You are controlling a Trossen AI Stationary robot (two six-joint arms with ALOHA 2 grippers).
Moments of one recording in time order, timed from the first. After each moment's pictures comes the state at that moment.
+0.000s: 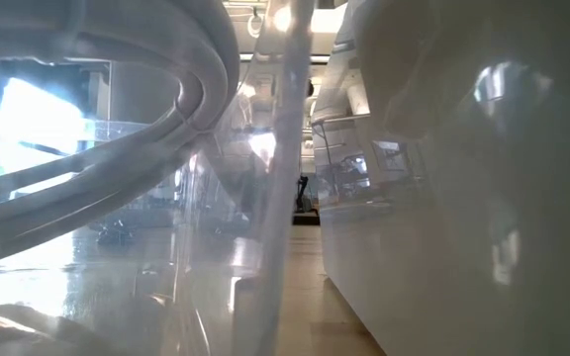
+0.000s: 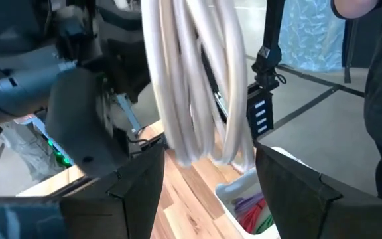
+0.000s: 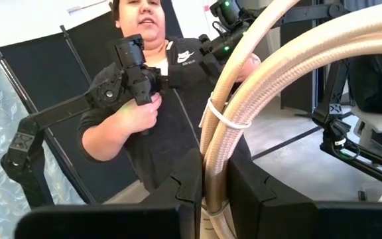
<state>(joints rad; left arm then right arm) -0.19 1.18 1.43 -0.44 0.20 0.34 -0.03 1.77 1.85 -0.08 -1.37 0.26</state>
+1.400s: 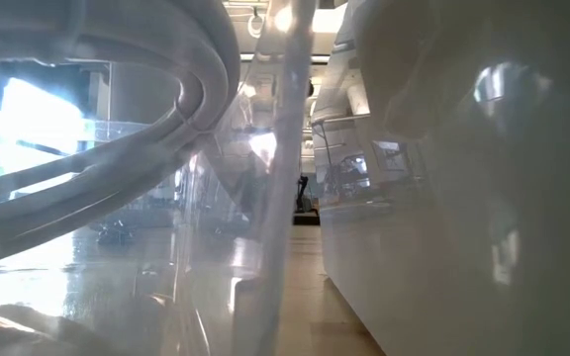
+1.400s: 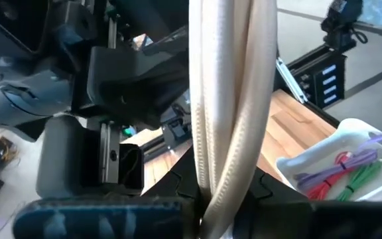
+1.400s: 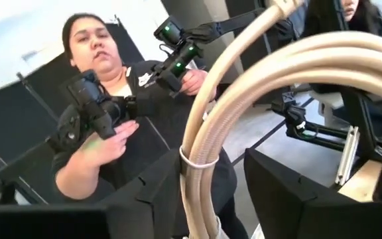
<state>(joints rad) -0.19 1.21 1.43 -0.44 -0.05 0.42 -0.12 1.79 1.85 -0.07 -1.28 0.44</state>
